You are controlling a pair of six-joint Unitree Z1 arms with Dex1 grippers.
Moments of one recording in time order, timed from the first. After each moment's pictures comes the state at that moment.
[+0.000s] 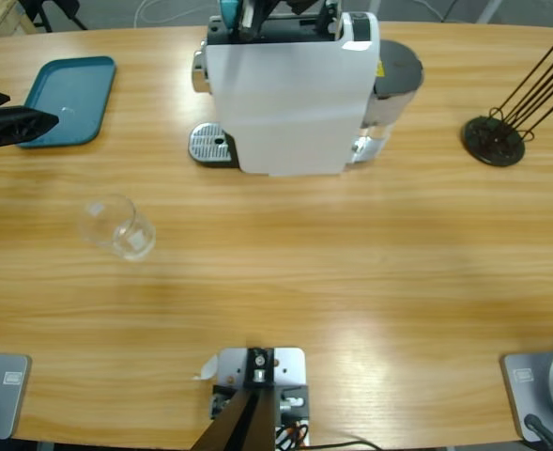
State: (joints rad) arm 0 -0.69 1.09 -0.76 0.27 0.01 -0.10; arm 1 0.82 1.88 -1.67 0.48 -0.03 -0.69
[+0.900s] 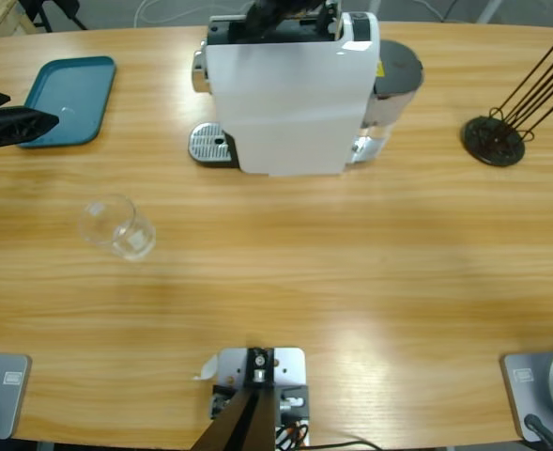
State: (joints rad) arm 0 -0.69 1.09 -0.76 0.27 0.01 -0.10; arm 1 0.83 1.84 -1.72 0.58 -0.09 -0.67
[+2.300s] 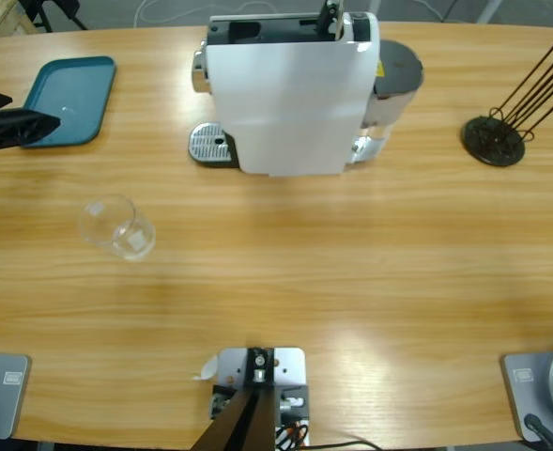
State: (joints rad) arm 0 -0.69 1.09 -0.75 0.26 0.01 -0.10; arm 1 0.96 1.57 -1.31 0.15 -0.70 -0.08
